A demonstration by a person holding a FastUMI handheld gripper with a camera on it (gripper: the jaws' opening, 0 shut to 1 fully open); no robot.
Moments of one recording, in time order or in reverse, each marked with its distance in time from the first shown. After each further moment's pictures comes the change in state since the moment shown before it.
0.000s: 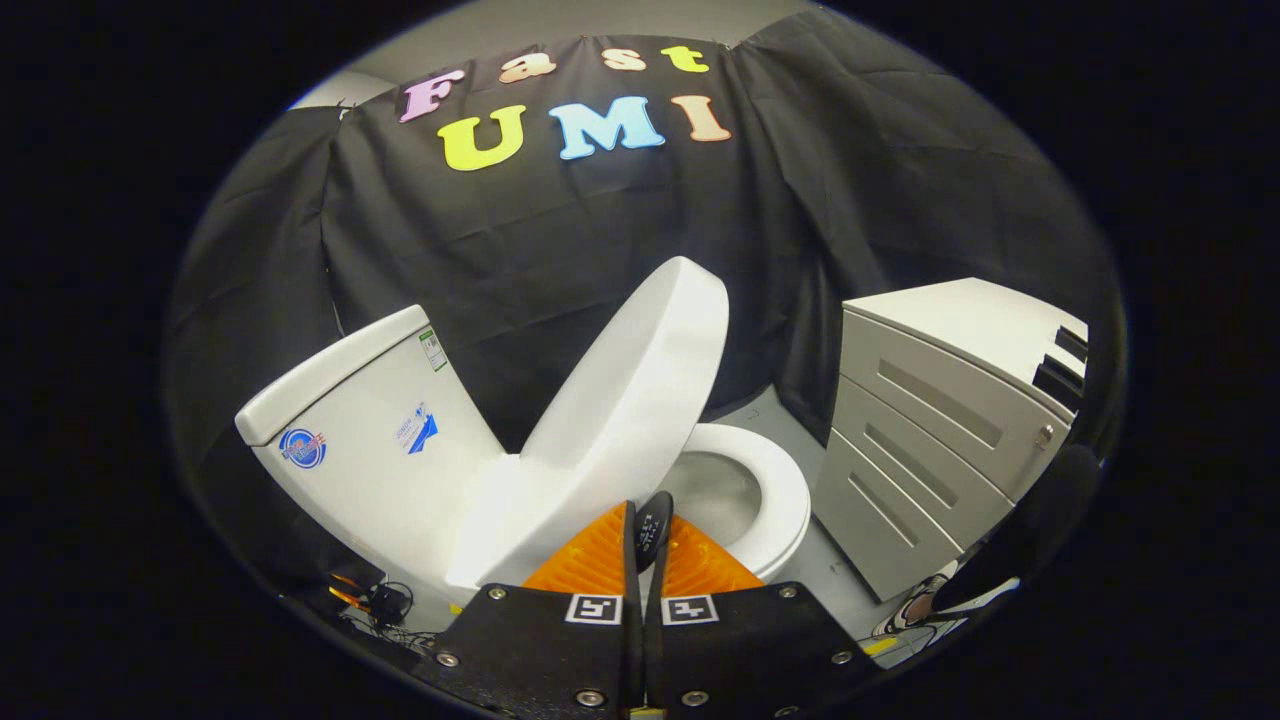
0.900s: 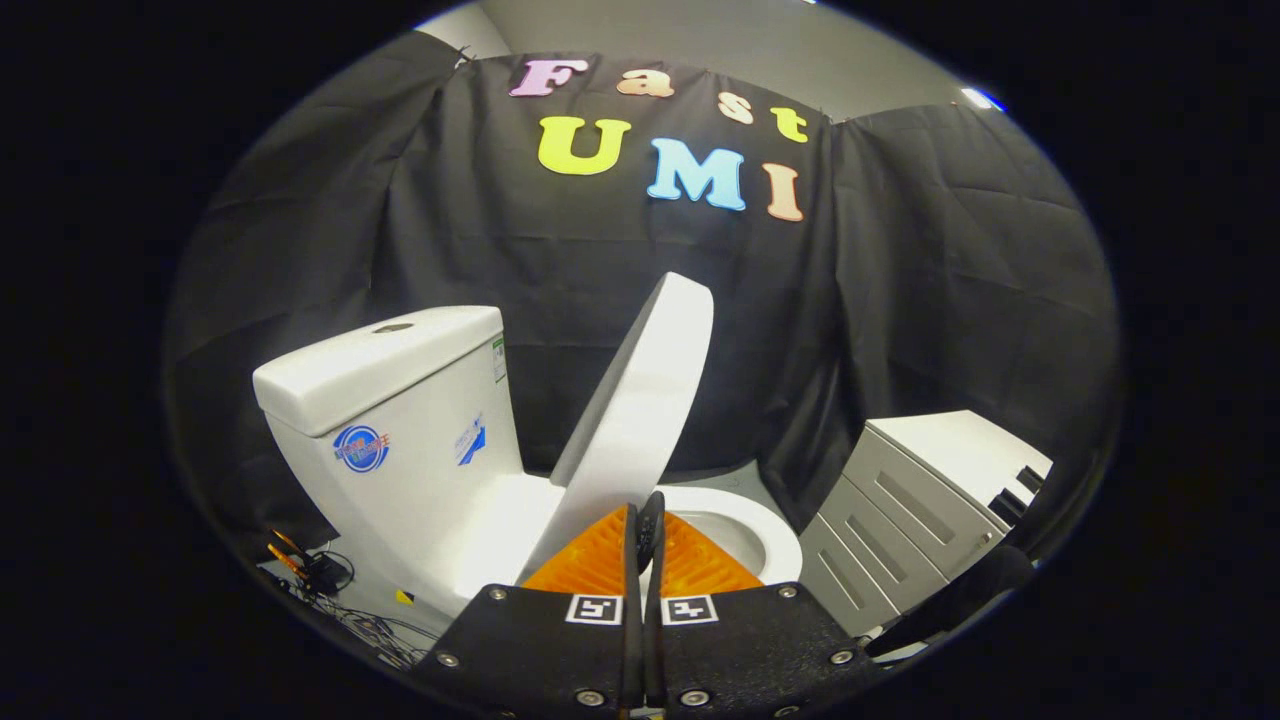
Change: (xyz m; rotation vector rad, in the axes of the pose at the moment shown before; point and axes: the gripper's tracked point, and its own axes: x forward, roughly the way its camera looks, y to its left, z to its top) arm -0.029 0.119 0.045 -0.292 -0.122 -0.063
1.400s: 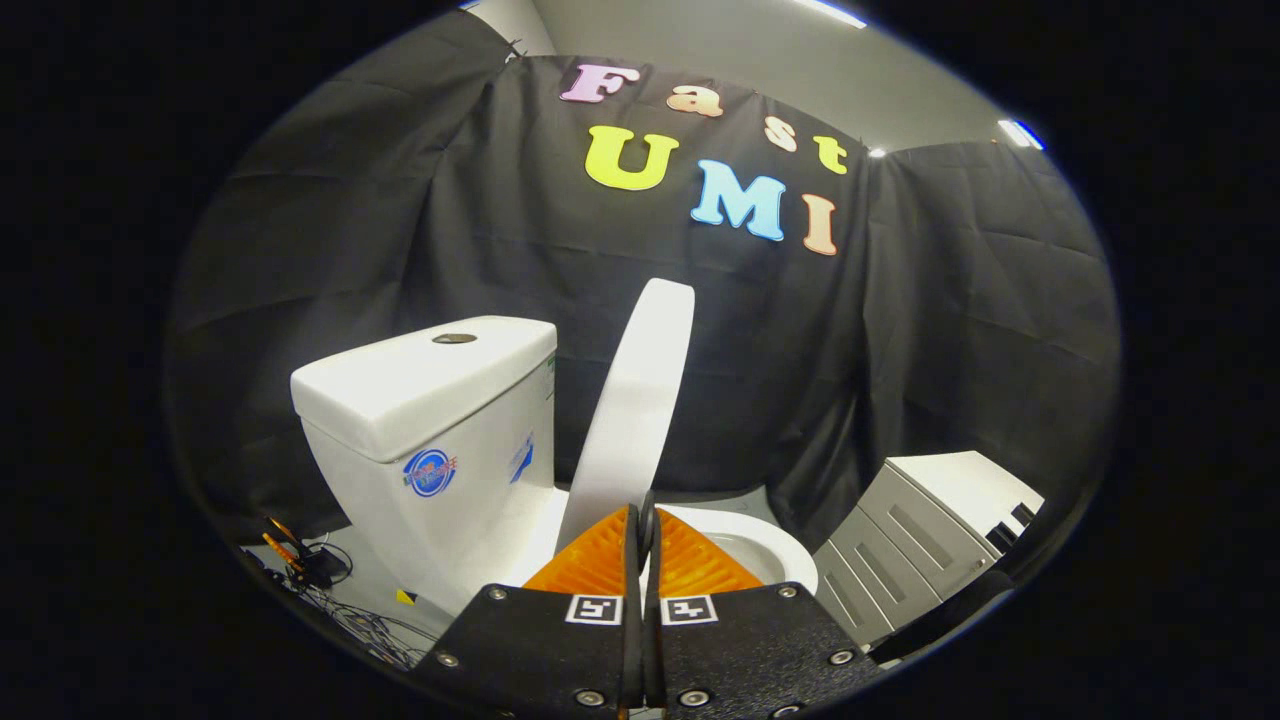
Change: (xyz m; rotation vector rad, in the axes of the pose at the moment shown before) arm -0.006 0.062 0.024 -0.080 -0.044 0.026
